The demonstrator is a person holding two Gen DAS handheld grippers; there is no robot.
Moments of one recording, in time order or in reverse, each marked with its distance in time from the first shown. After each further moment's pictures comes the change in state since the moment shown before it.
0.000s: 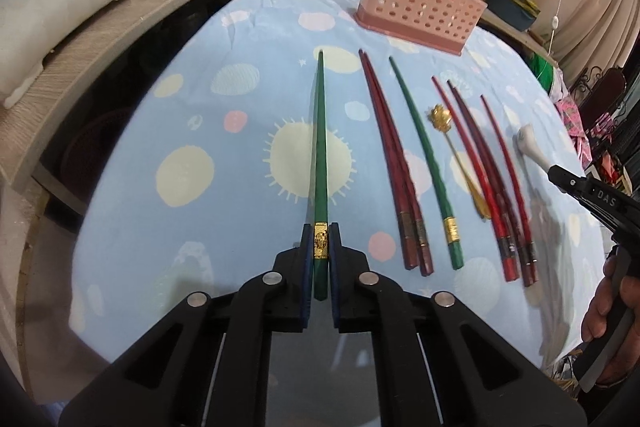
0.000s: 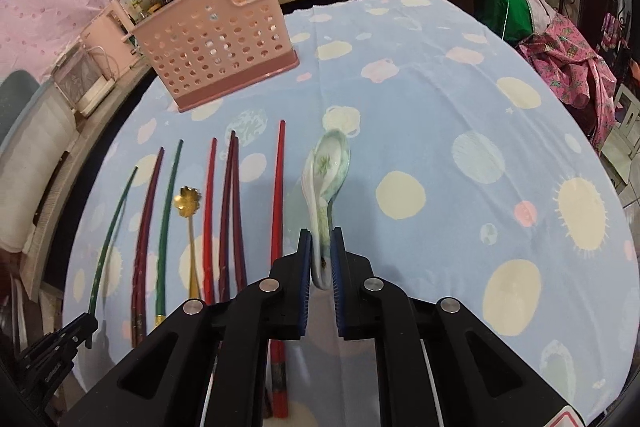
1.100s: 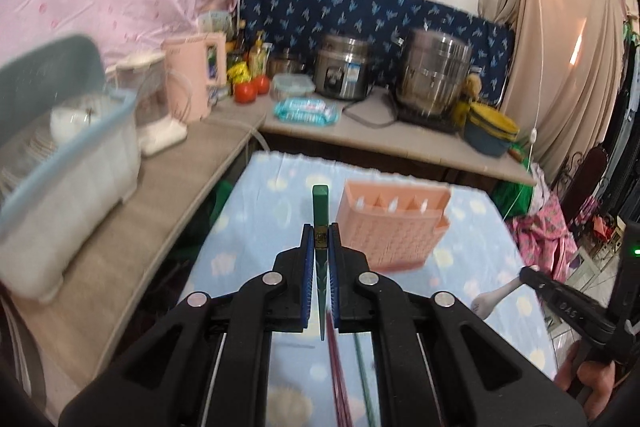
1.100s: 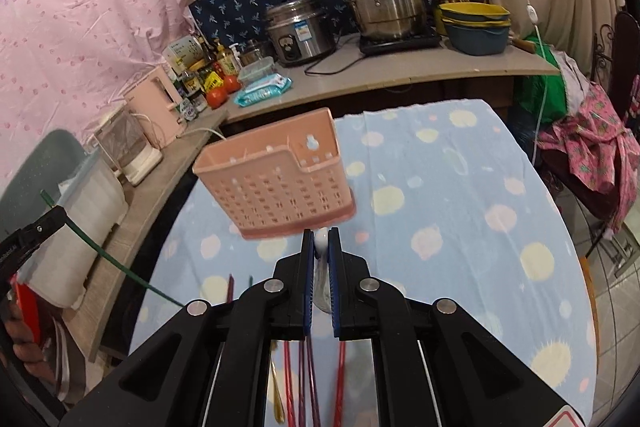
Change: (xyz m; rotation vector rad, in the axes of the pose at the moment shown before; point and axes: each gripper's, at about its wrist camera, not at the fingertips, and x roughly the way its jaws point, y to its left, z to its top) left arm -0.106 -0.037 0.208 0.033 -0.411 -0.027; right arm -0.046 0.039 0.153 -0.056 -0.166 0.143
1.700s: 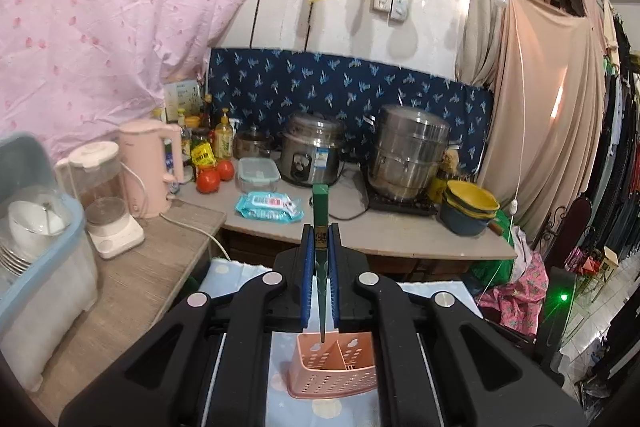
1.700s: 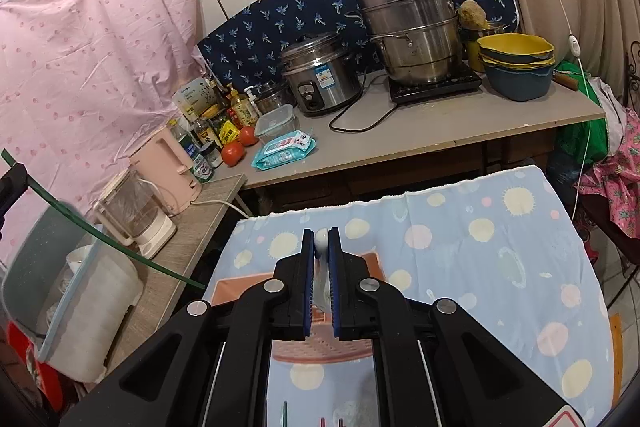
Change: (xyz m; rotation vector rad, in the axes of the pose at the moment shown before) left arm 0.043 -0.040 0.125 0.013 -0.190 -0.083; right arm 0.082 0.017 0.115 0.035 -0.078 0.068
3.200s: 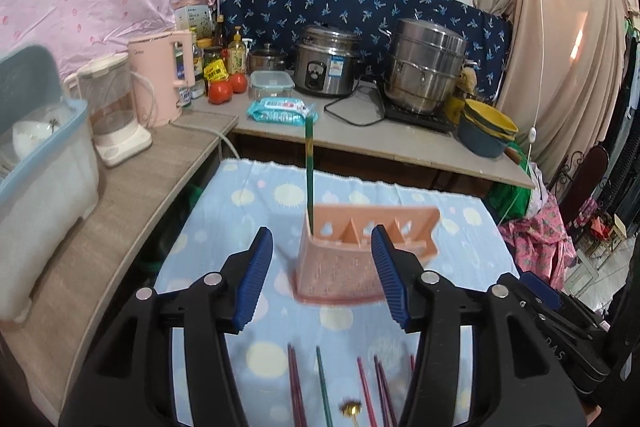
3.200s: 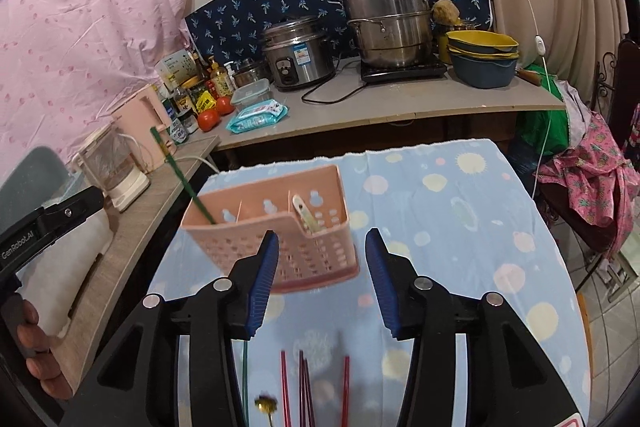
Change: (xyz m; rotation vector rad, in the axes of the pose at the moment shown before) left arm -0.004 -0.001 -0.110 -0.010 0.236 0.058; right arm -0.069 0.002 -0.087 -0.083 0.028 -0.132
